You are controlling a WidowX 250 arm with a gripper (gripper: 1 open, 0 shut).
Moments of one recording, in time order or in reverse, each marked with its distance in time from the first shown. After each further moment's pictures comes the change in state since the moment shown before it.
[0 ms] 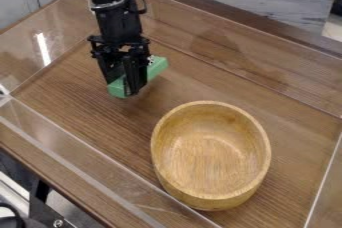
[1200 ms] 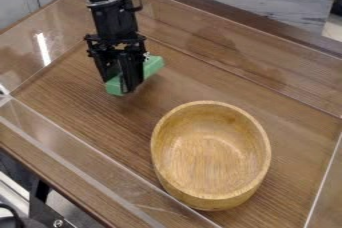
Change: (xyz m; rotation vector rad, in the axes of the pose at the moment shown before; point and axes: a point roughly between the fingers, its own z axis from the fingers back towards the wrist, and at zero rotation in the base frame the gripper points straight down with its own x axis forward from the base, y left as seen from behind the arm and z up) arm 0.001 0.006 0.001 -0.023 0.023 0.017
